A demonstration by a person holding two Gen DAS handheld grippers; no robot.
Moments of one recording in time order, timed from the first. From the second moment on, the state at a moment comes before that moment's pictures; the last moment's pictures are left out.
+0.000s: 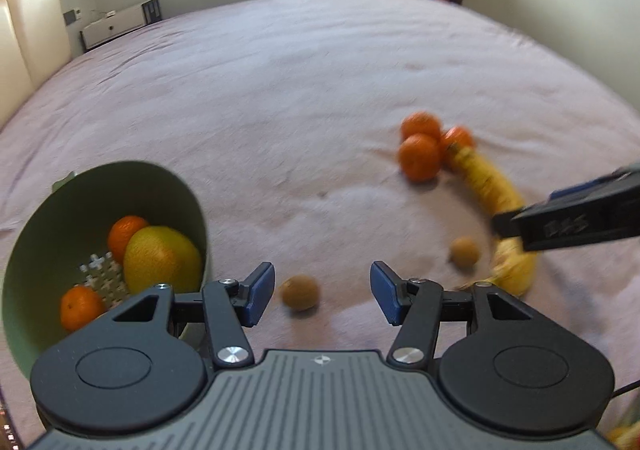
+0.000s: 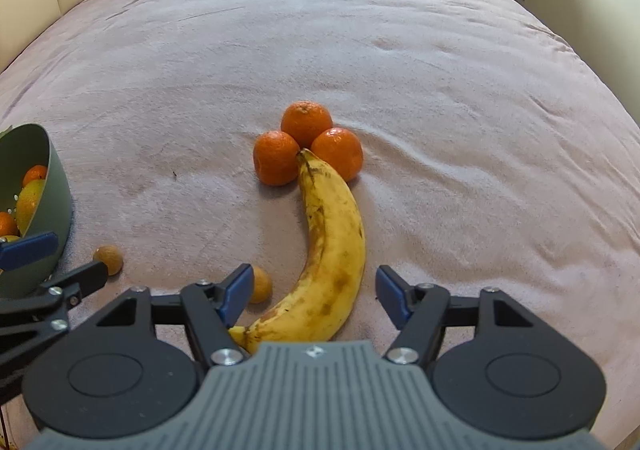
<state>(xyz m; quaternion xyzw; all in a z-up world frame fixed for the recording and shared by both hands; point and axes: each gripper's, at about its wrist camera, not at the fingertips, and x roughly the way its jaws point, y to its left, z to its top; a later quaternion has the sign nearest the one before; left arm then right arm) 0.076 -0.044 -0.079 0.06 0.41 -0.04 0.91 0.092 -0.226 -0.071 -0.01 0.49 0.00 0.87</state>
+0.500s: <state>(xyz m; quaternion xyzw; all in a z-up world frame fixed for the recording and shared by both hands) 0.092 -0.059 -0.114 0.15 0.44 -0.02 0.88 0.091 -0.193 -0.078 -0.07 0.47 0.10 0.88</state>
